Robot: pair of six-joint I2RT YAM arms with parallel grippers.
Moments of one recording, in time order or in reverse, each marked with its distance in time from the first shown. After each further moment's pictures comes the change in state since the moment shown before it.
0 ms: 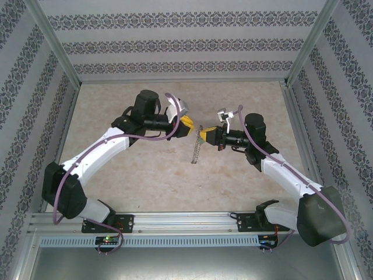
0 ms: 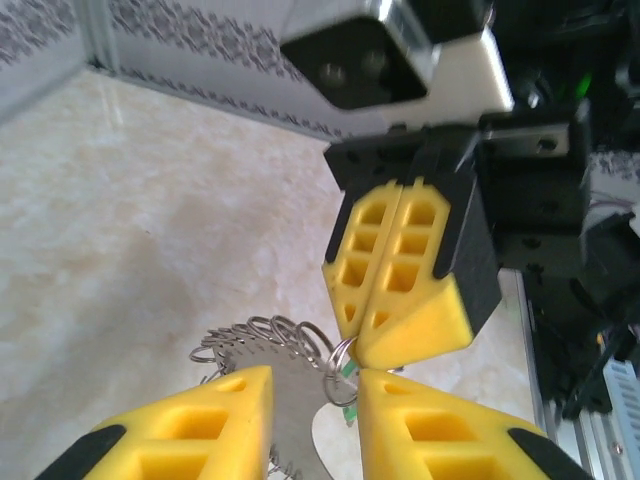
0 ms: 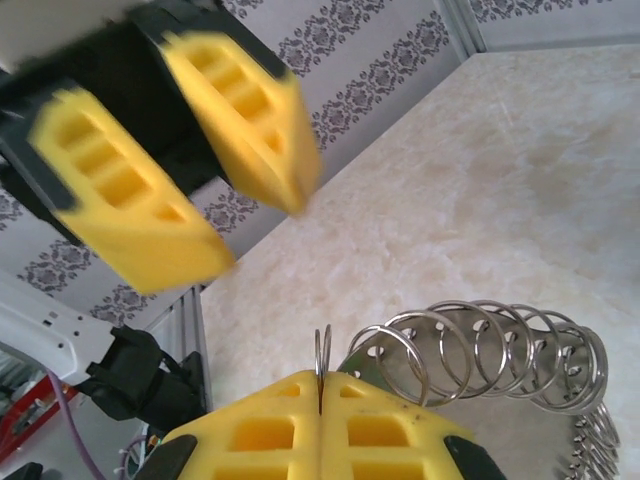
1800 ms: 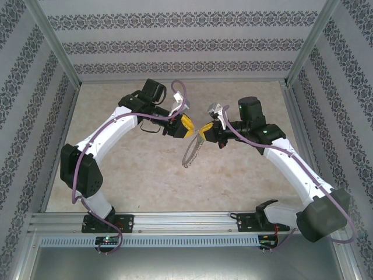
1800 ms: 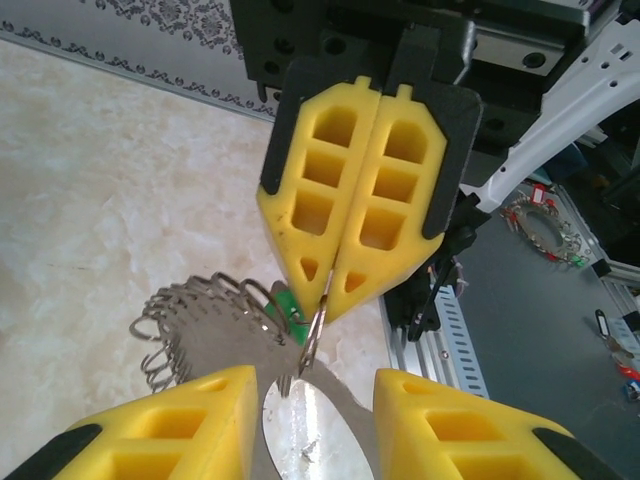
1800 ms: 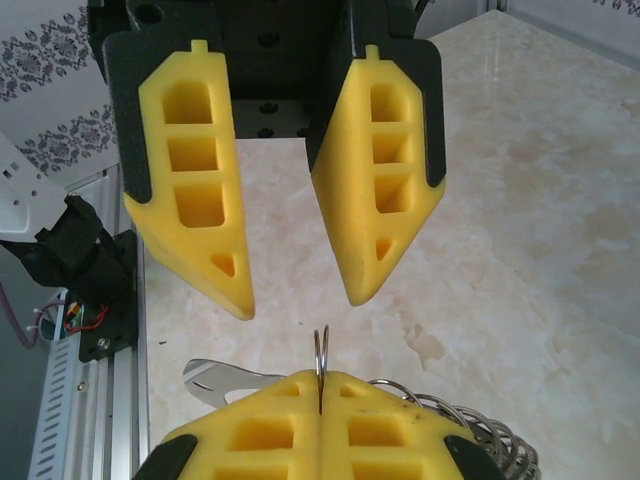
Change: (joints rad) left arm 0.059 0.262 0.349 -0.568 0.387 0.324; right arm 0.055 0.045 0.389 -0.719 0.071 -0.620
